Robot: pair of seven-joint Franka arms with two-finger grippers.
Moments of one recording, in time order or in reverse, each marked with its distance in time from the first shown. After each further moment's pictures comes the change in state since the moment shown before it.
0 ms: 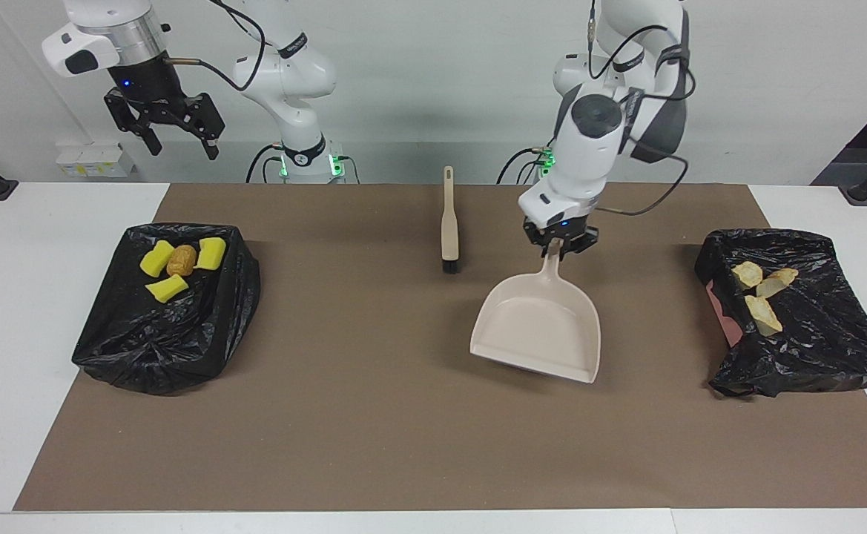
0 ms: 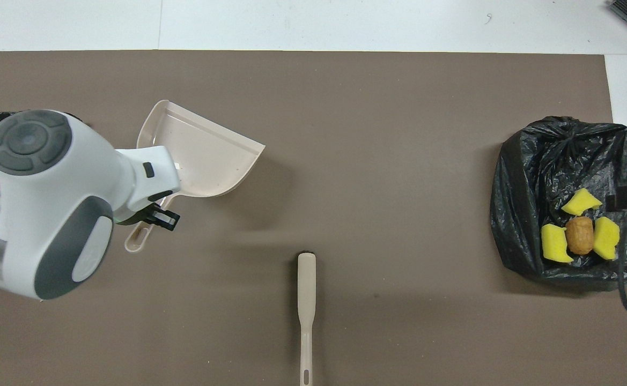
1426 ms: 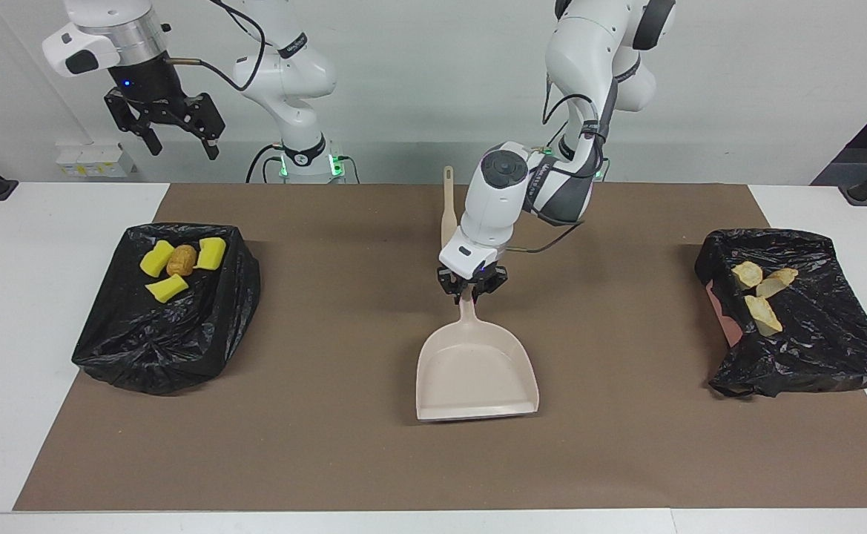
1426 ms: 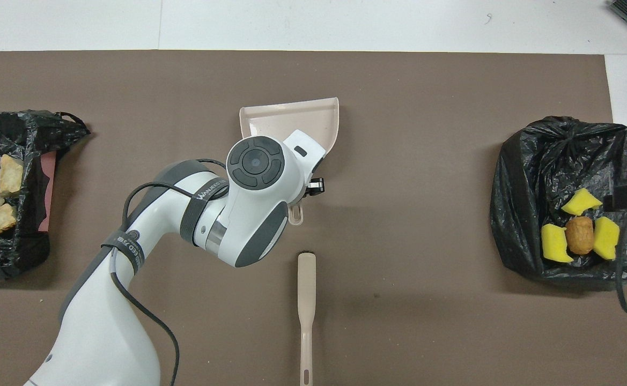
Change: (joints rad) left arm -0.149 0.277 0.011 0.204 -0.088 0.224 -0.428; right arm 0.000 0.000 0.000 0.000 0.000 0.000 0.000
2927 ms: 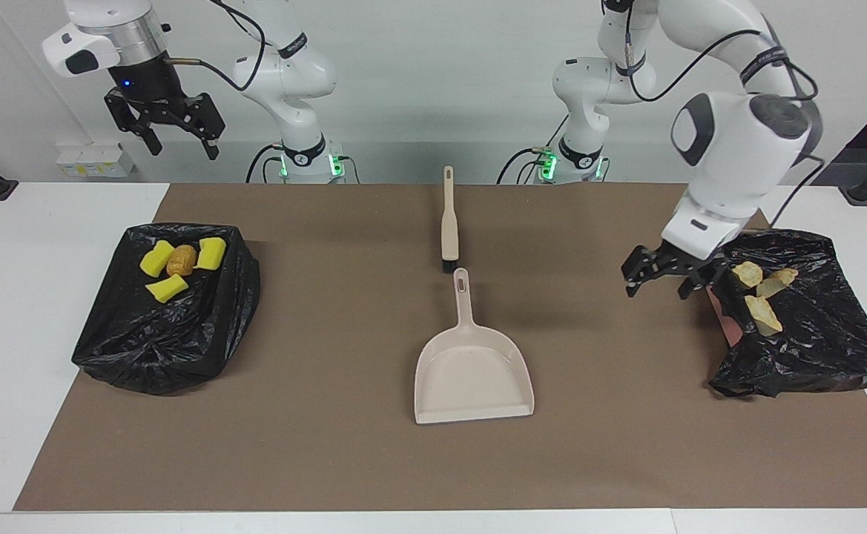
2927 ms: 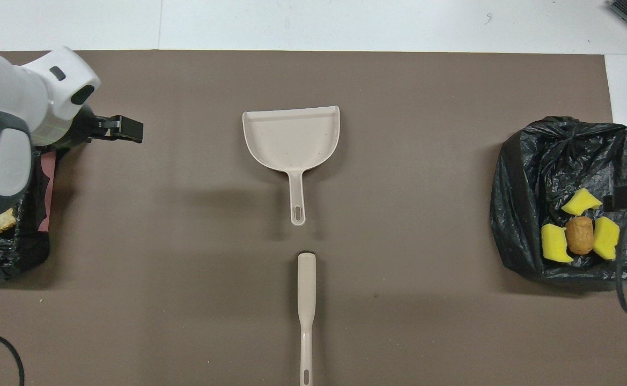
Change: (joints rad) left arm 0.478 -0.230 0.037 0.059 0.001 -0.277 0.623; right arm 0.000 0.000 0.000 0.000 0.000 0.000 0.000
